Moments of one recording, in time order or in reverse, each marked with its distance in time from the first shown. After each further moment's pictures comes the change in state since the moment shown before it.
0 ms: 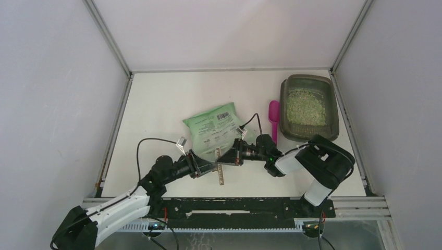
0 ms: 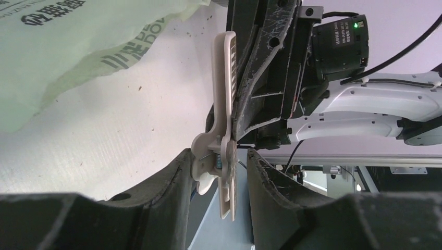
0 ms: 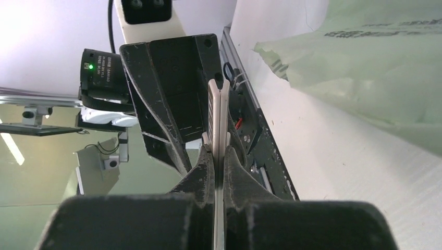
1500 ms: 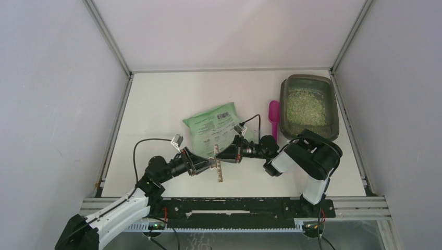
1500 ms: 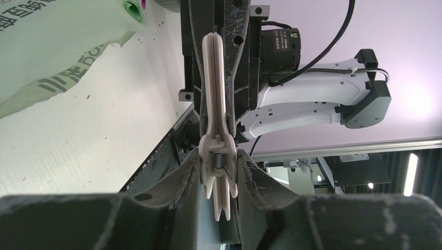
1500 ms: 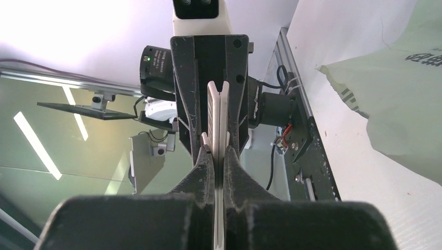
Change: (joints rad) left arm 0.087 -0.074 -0.021 0.109 0.116 -0.130; right arm -0.036 0.164 0.014 0.417 -0.078 0.249
